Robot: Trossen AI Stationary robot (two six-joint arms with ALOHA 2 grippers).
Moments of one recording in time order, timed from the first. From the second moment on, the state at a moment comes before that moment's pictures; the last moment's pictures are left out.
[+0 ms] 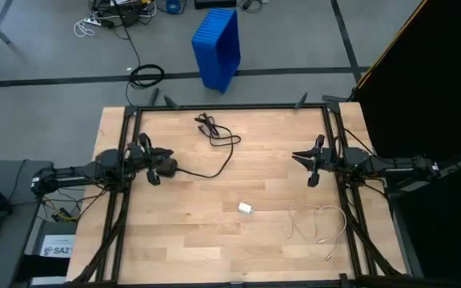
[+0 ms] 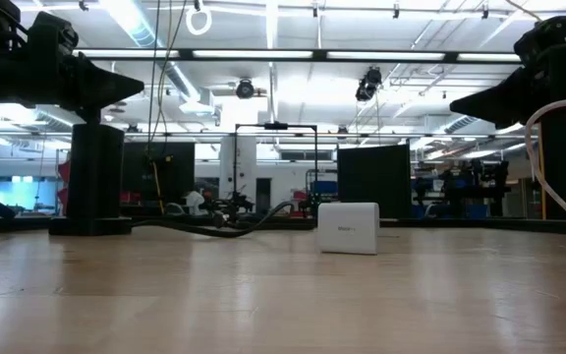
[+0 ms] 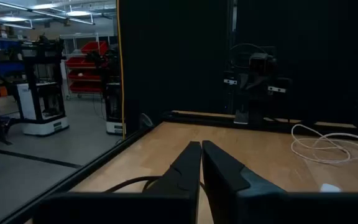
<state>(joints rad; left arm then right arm) 0.08 0.00 0.01 0.13 -0.22 0.01 -0.01 0.08 0.01 0.06 0.28 -0.09</state>
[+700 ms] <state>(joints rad) 0.08 0.00 0.01 0.13 -0.22 0.01 -0.01 0.08 0.01 0.06 0.28 -0.09</state>
